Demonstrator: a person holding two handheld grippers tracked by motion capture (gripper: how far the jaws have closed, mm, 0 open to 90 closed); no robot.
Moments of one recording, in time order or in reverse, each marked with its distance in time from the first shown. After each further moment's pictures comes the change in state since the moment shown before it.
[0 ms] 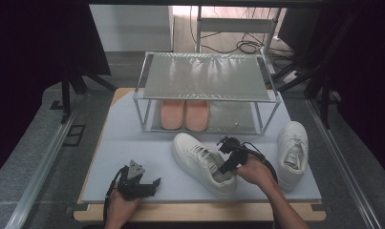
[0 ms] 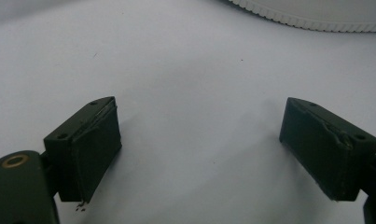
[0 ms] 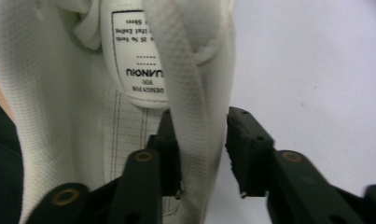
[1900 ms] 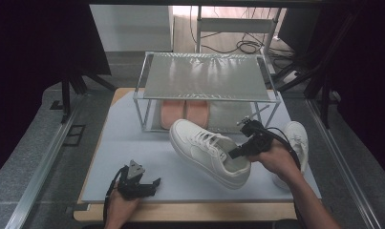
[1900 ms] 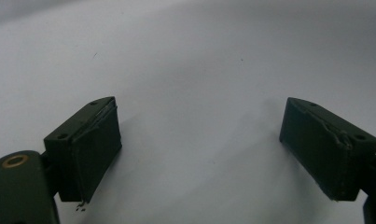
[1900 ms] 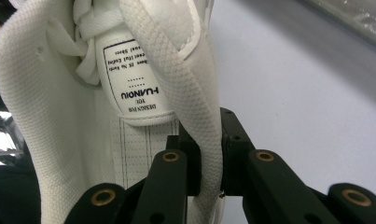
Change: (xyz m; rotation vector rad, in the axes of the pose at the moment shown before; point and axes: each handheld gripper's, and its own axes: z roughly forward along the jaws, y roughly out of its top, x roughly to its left) left arm 0.000 0.001 0.000 -0.001 0.000 -0.003; right arm -0.006 -0.010 -0.097 -0.211 0.108 0.072
